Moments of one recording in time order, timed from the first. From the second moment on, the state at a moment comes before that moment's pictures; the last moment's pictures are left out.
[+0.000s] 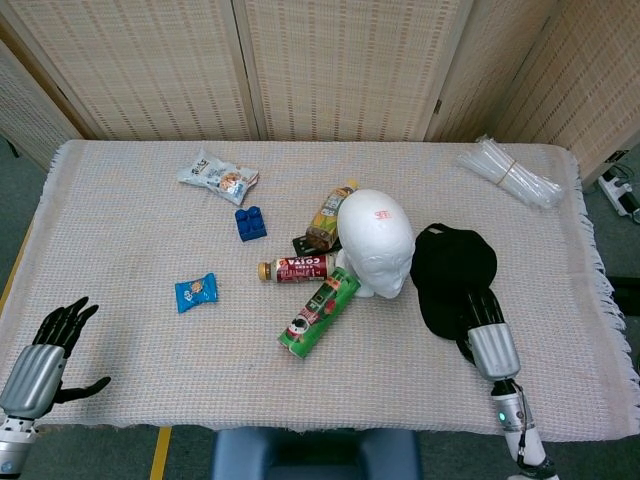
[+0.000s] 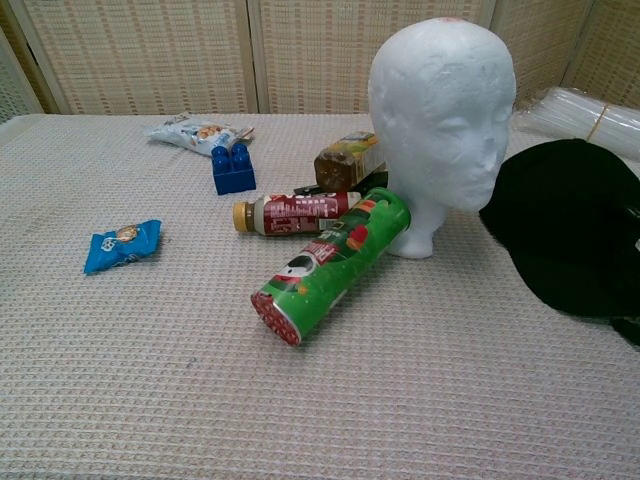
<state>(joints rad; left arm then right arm) -0.12 -1.10 0.02 -1.63 1.61 1.48 -0.16 0.22 -2.10 0.03 -0.16 -1.59 1.55 0.23</state>
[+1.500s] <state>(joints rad) -0.10 -1.09 0.00 -1.62 1.60 1.52 -0.16 0.36 -2.07 0.26 -0.22 -1.38 1.78 0.42</state>
